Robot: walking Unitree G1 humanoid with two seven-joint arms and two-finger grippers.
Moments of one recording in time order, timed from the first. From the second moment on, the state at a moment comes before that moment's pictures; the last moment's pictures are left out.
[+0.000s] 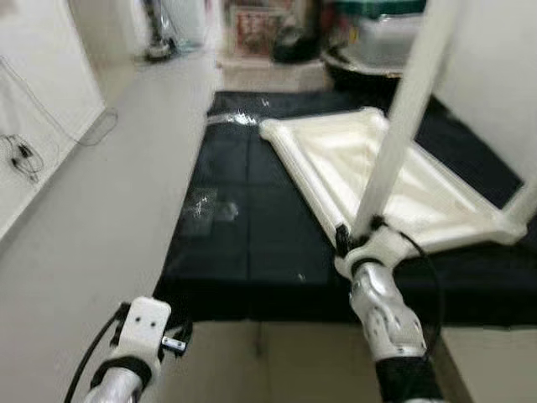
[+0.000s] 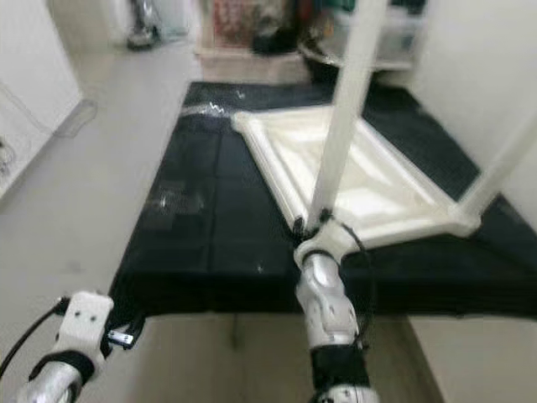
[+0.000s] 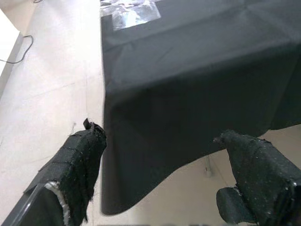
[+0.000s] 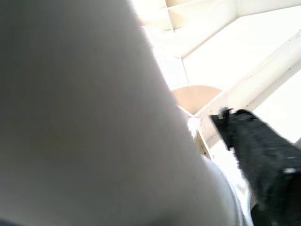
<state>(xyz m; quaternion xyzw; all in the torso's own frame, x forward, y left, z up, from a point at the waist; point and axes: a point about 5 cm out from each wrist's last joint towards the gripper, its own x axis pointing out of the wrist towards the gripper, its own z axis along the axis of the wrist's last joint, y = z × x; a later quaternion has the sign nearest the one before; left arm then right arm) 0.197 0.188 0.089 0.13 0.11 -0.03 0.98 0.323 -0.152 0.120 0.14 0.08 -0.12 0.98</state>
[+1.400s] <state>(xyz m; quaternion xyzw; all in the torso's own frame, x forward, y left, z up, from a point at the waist) 0.202 0.189 0.087 0.13 0.11 -0.05 0.98 0.359 -0.185 0.223 0.09 -0.01 0.20 0.98</state>
